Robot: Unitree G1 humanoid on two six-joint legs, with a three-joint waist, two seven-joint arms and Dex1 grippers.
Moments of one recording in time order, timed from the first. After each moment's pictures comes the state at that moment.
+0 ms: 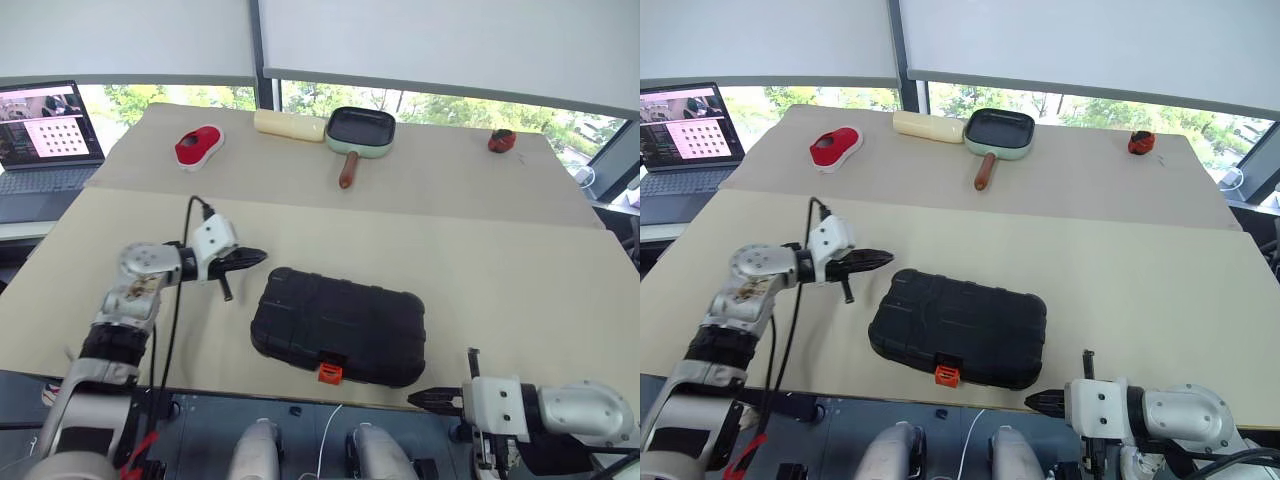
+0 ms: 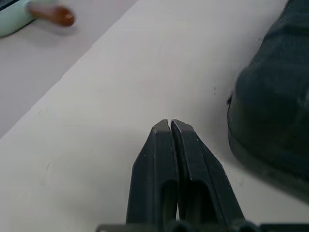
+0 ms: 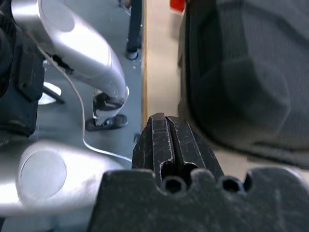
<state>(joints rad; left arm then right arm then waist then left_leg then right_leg) -0.70 0.58 -0.14 0.54 -0.11 -0.09 -1.13 0.32 -0.91 0.02 -0.57 0.15 -0.03 1.04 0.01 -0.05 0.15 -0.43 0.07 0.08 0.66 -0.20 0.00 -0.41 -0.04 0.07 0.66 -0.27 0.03</state>
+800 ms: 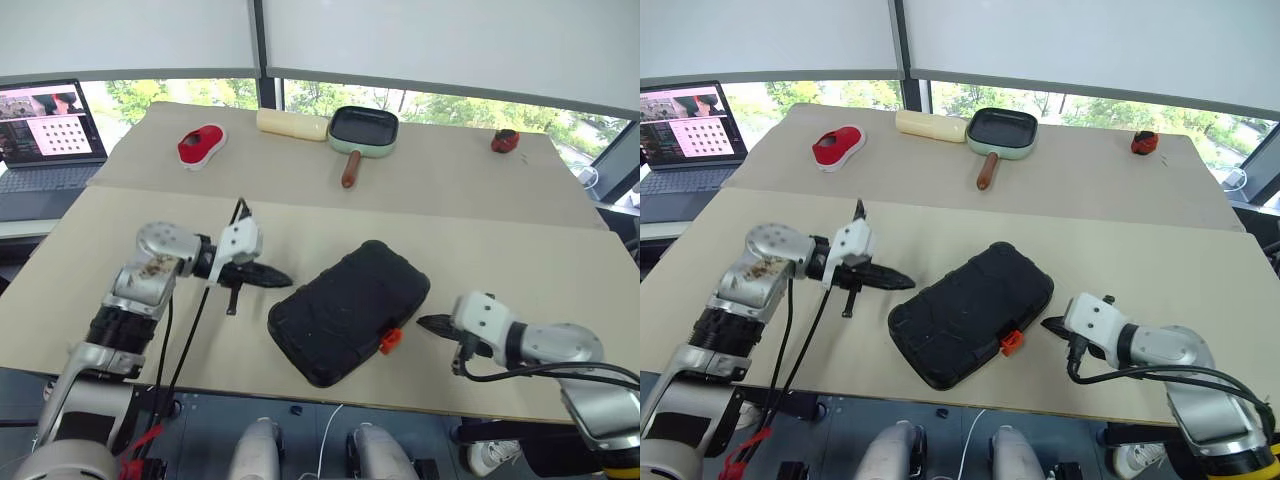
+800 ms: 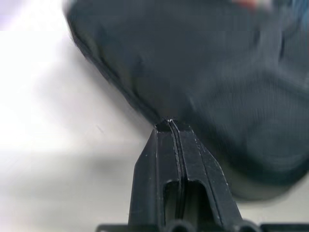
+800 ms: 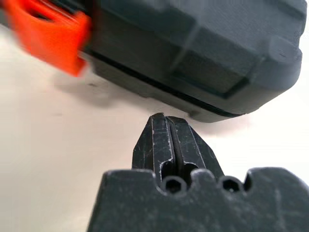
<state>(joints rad) -0.75 0.63 -0.19 0.19 -0.24 0.27 -1.45 0.07 -0.87 -0.06 -0.45 0.17 0.34 0.95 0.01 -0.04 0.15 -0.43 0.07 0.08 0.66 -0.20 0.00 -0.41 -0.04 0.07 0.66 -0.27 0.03</state>
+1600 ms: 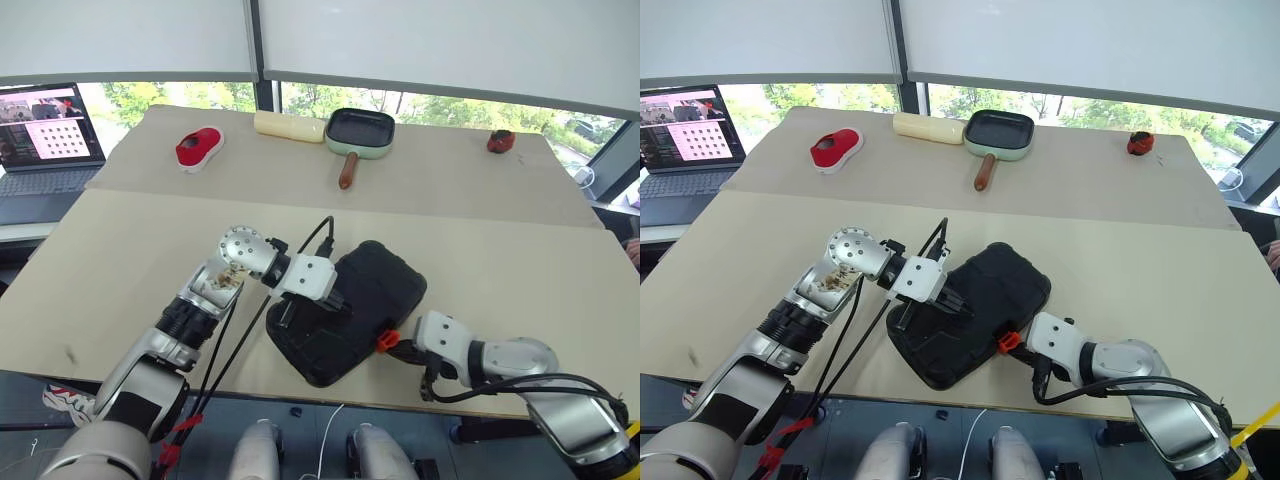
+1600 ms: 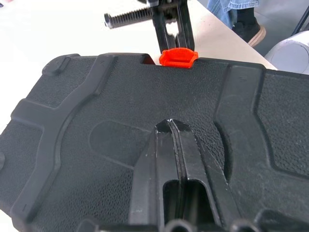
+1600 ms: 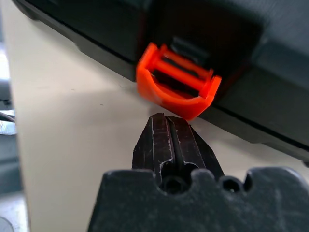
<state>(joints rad) -0.78 0.46 -0.45 0.28 -0.09 -0.15 -1.47 0.00 -0.77 0.19 -0.49 0.11 0.46 0.85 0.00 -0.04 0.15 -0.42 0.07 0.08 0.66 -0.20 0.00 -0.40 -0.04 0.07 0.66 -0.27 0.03</state>
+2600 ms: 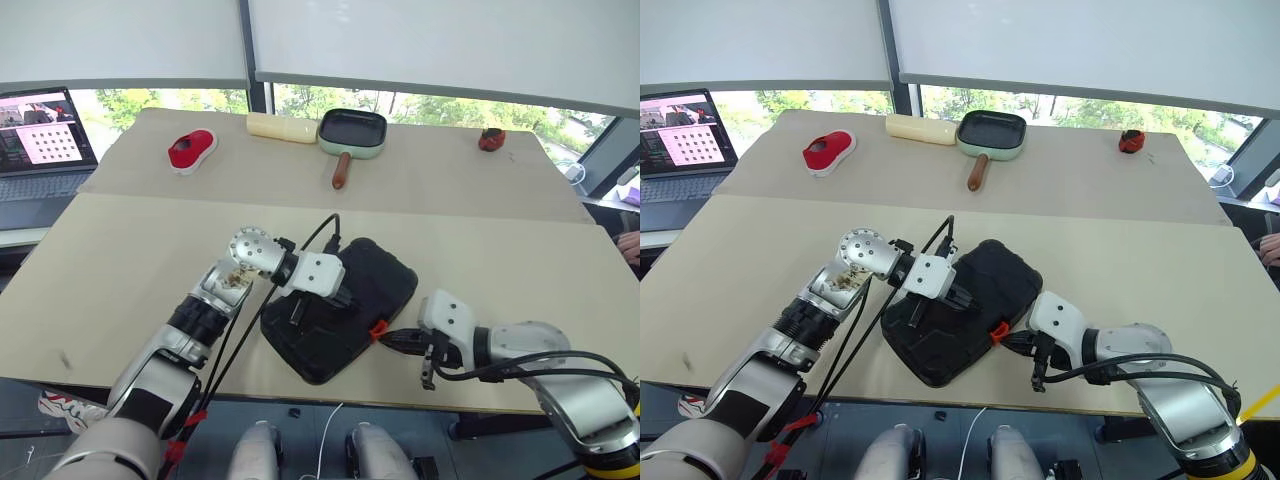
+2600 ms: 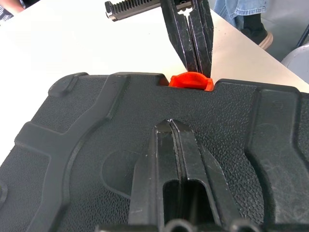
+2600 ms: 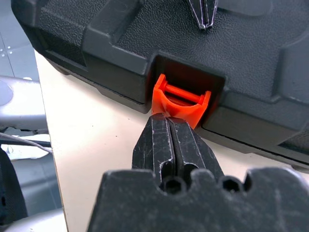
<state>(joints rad) -0.78 0.40 -0.43 0.33 -0.07 -0.16 -1.42 -0.06 -0.79 0.10 -0.60 0.29 0.63 0.90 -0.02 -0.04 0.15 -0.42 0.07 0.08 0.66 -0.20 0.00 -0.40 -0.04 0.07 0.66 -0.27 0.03</state>
